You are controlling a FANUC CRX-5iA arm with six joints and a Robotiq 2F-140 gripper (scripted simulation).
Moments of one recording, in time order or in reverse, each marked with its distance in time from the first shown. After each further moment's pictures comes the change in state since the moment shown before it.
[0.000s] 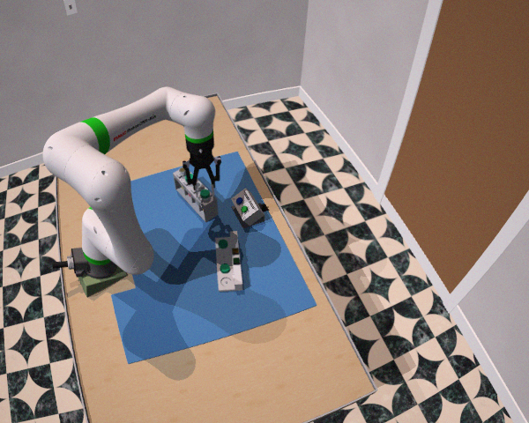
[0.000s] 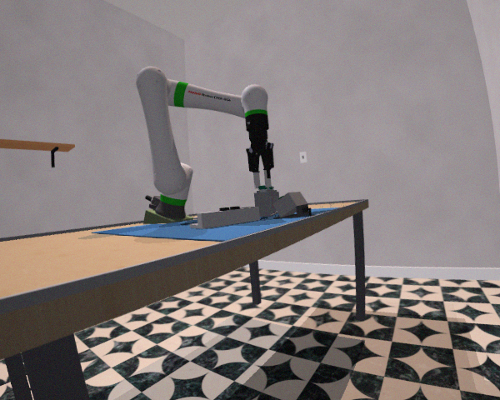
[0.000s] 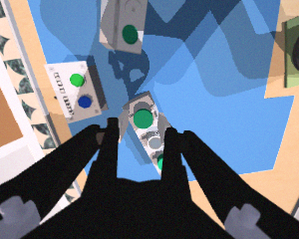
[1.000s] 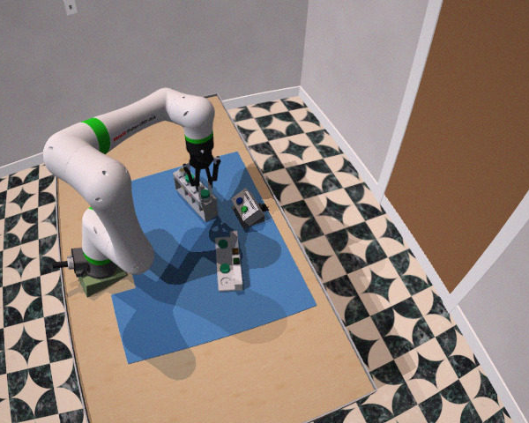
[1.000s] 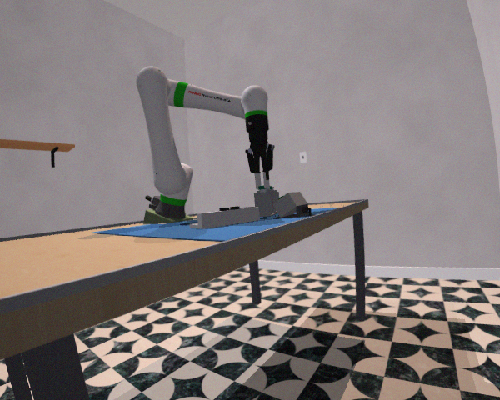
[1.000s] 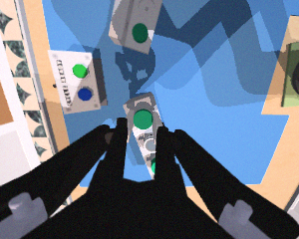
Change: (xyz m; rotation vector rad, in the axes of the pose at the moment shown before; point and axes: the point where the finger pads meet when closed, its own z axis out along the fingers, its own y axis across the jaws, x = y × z) arm 0.000 0.000 0.003 0.004 0.004 -0.132
